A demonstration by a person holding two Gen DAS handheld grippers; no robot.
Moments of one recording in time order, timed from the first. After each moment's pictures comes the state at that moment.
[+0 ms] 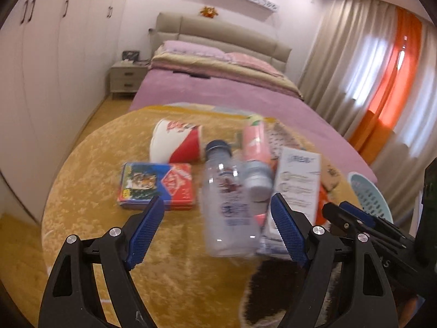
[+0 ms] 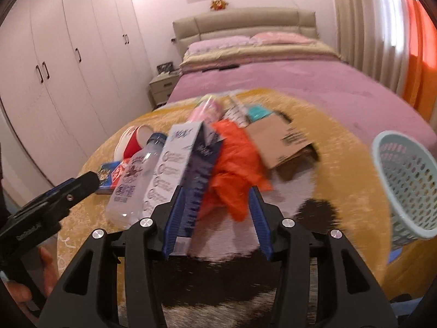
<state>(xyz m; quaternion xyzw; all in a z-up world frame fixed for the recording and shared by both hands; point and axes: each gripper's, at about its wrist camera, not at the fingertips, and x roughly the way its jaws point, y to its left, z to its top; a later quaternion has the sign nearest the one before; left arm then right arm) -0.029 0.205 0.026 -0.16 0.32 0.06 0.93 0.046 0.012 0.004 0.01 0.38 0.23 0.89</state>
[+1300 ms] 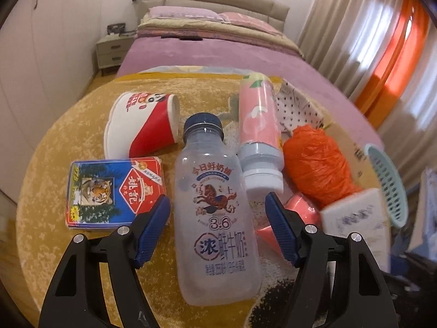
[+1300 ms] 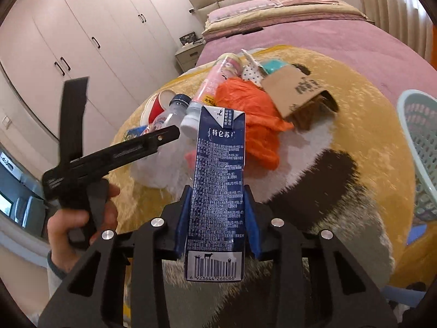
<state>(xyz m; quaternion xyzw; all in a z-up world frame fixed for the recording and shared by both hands) 0.046 0.188 -0.008 -0.12 0.43 0.04 0.90 0.025 -0.031 0.002 0.04 0.46 0.31 0.84</state>
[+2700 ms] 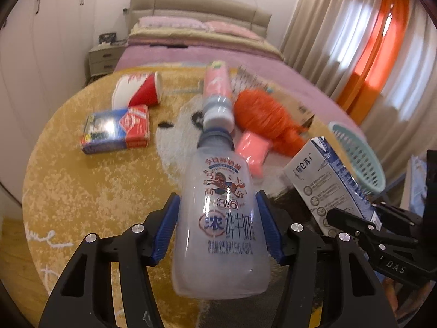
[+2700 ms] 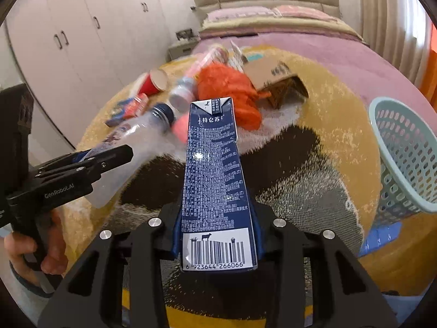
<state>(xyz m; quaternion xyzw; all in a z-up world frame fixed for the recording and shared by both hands) -0.062 0.138 0.006 -0.13 0.39 0.01 0.91 -0.017 -0.058 -0.003 -0.03 0.42 0.29 0.86</state>
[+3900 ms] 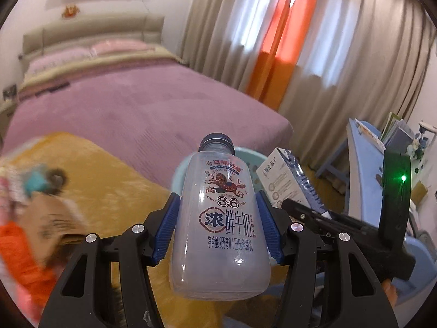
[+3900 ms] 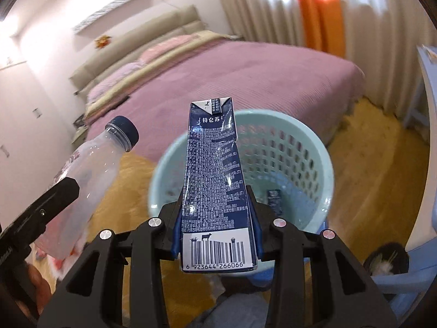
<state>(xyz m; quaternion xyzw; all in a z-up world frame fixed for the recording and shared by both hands) 0.133 -0.129 0.030 -0.06 0.37 -0.23 0.90 0.121 -0.336 -0.009 0.17 0.40 0.00 0.90</state>
